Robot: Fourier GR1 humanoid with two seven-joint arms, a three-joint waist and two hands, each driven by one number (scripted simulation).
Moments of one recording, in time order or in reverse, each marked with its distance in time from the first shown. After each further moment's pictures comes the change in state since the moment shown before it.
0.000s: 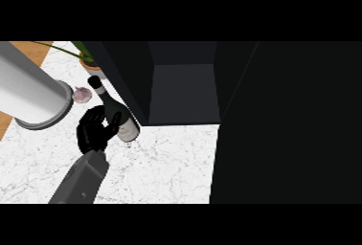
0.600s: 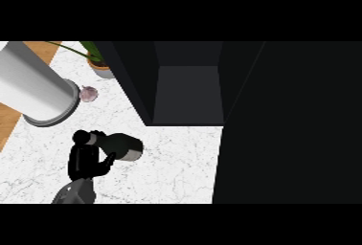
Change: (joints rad) left arm 0.264 0.028 -0.184 -0.214 -0.102 -0.210 -0.001; right arm 0.041 -0.012 -0.029 0.006 -0.003 0.005 -0.036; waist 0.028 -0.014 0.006
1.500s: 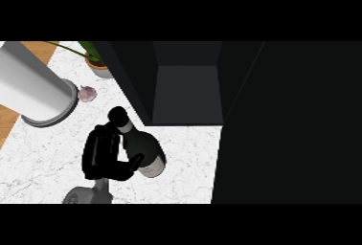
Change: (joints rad) left arm 0.200 -0.093 -0.354 -0.787 0.030 0.274 0.449; right arm 0.004 0.006 -0.024 0.004 -0.012 0.021 -0.013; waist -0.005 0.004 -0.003
